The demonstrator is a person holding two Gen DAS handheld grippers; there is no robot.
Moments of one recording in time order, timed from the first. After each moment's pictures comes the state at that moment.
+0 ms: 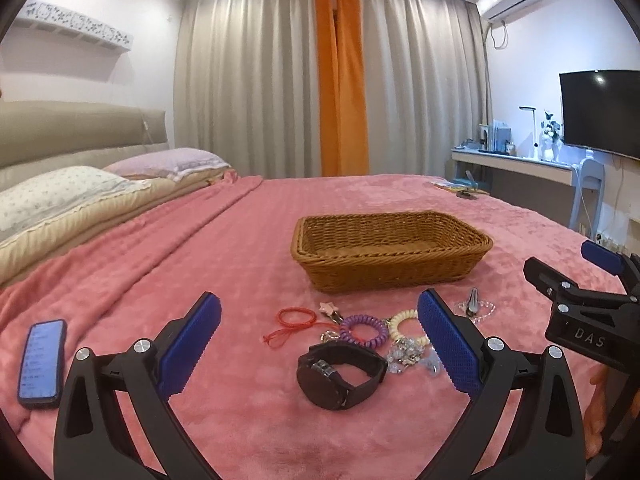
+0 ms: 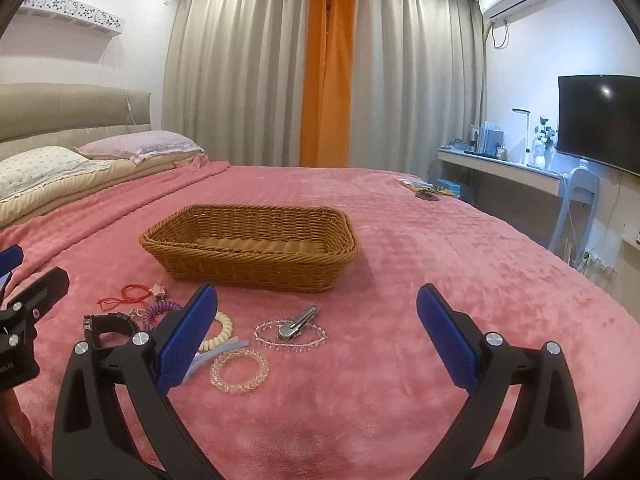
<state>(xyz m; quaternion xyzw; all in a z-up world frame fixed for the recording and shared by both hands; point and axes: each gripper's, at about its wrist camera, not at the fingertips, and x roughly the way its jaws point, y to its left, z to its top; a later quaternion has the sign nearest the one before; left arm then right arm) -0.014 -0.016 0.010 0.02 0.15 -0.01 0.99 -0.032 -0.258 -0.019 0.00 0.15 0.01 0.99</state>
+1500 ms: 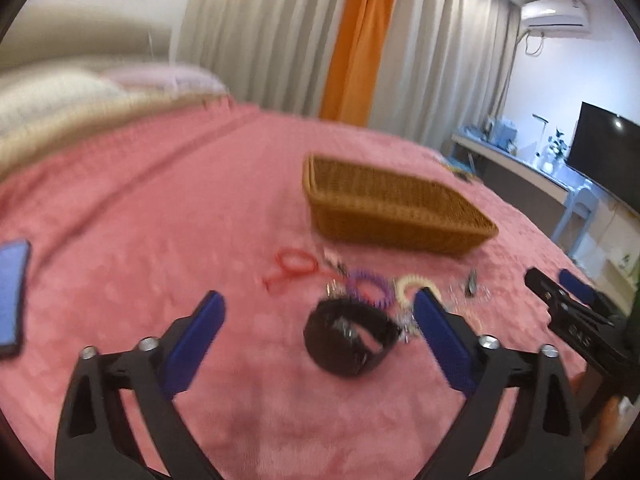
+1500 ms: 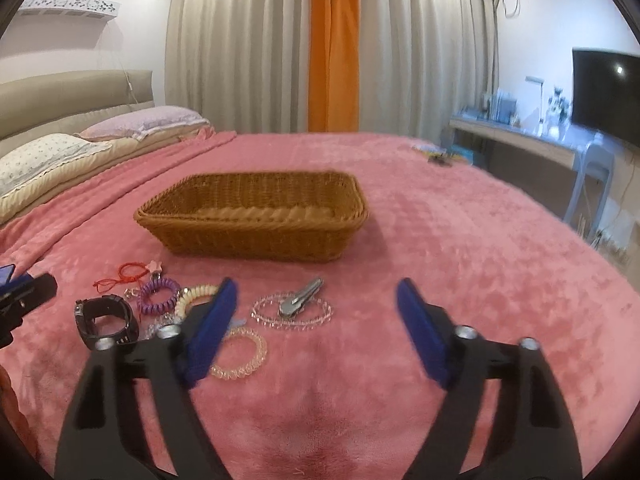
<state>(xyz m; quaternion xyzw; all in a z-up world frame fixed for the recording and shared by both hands) 0.017 0.035 -0.015 -0.10 0.28 -0.05 0.95 -0.001 -0.267 -0.035 0.02 0.23 0.03 0.97</state>
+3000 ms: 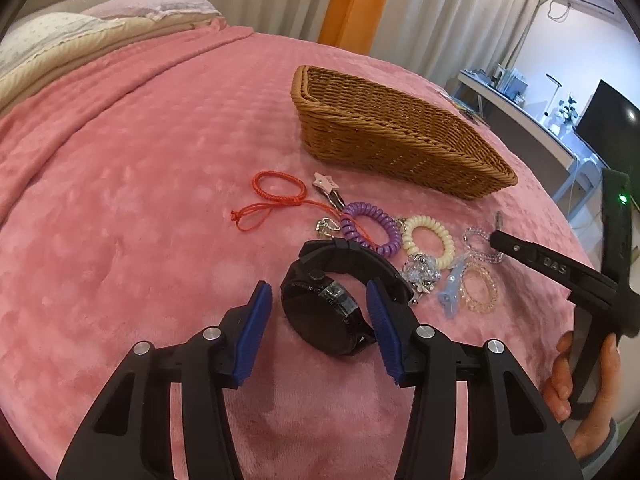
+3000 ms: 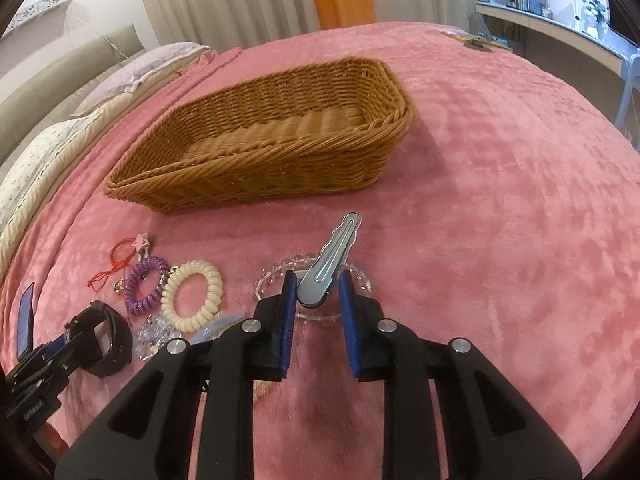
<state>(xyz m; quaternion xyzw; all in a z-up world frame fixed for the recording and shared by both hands) 0.060 0.021 -0.046 -0.11 0.40 -0.06 0.91 0.083 -0.277 -0.068 0.09 0.41 0.09 0.90</state>
